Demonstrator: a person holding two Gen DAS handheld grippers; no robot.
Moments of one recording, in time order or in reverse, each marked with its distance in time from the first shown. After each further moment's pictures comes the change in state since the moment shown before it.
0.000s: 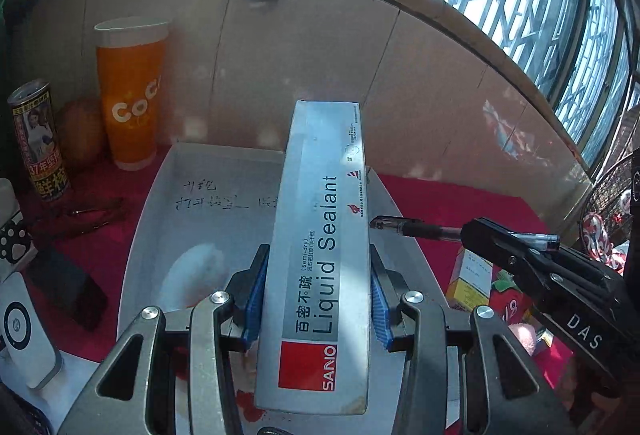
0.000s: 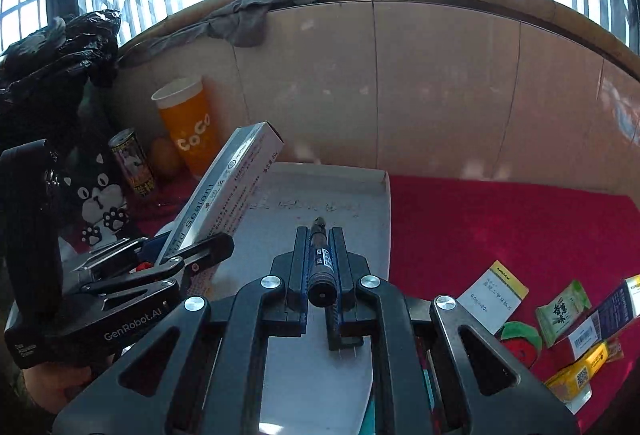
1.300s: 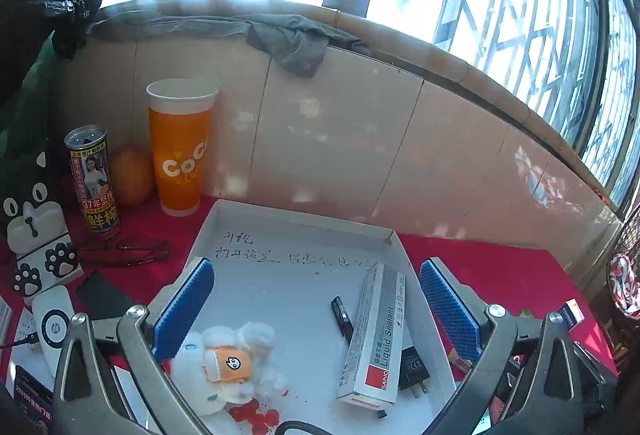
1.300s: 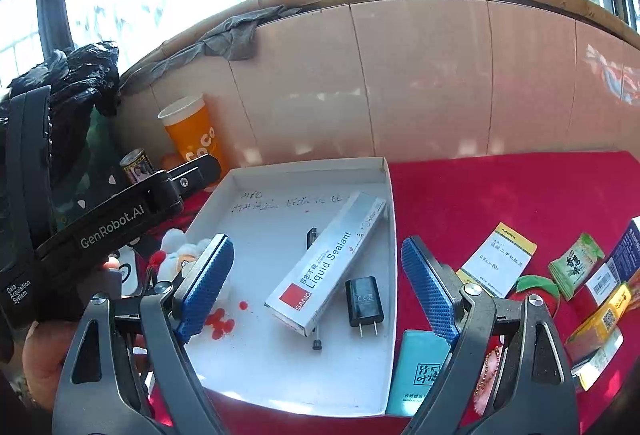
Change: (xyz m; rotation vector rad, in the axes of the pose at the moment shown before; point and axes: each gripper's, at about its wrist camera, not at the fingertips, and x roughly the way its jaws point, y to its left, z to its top) left arm -0.042 -0.016 0.019 -0.042 -0.185 0.149; right arm -0.039 -0.006 -0.028 0.129 -0.078 0.028
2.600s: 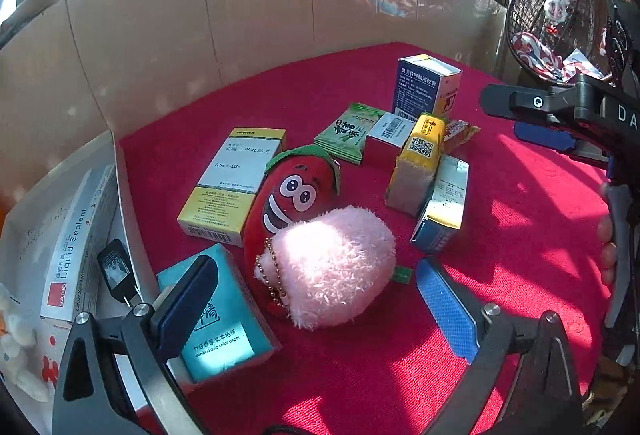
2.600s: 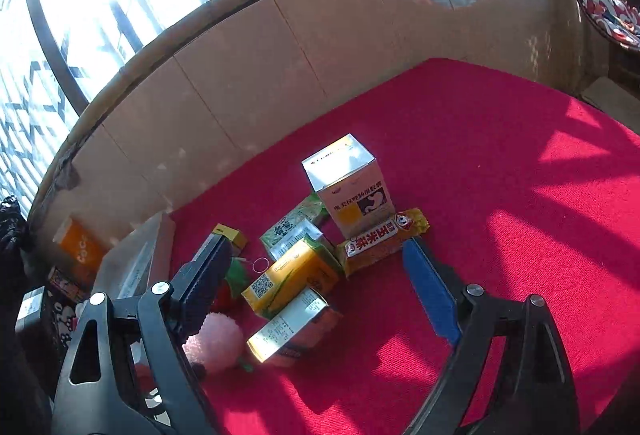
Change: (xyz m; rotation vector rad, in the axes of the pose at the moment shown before) left arm 0.023 -0.224 -0.151 0.627 0.352 -0.333; right arm -0.117 -0.251 -0.065 0.399 -0.014 -0.252
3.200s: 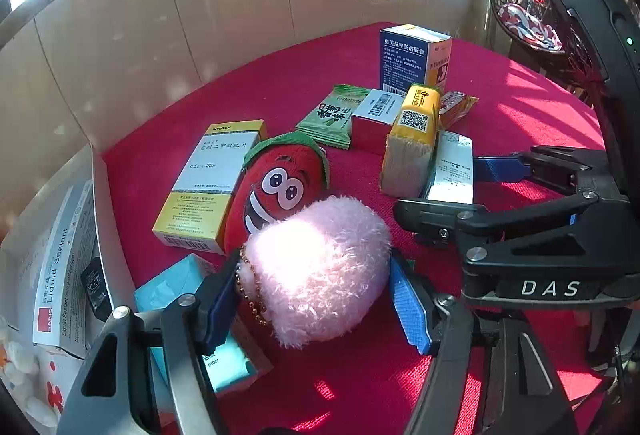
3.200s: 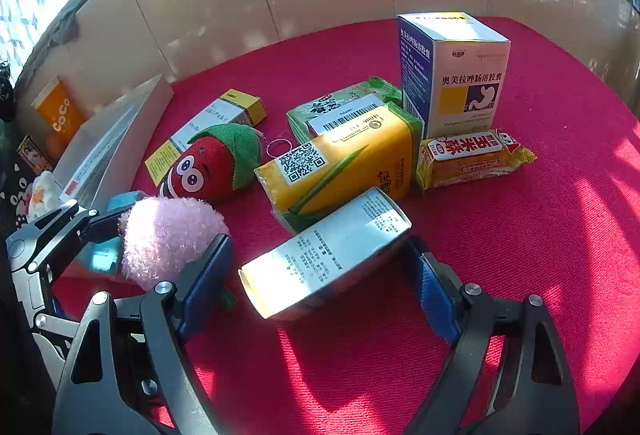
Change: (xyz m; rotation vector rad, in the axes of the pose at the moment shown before) left arm 0.017 -0.006 -0.003 0.075 0.026 -0.005; right arm 0.060 0.031 -0.043 -0.238 0.202 -0.044
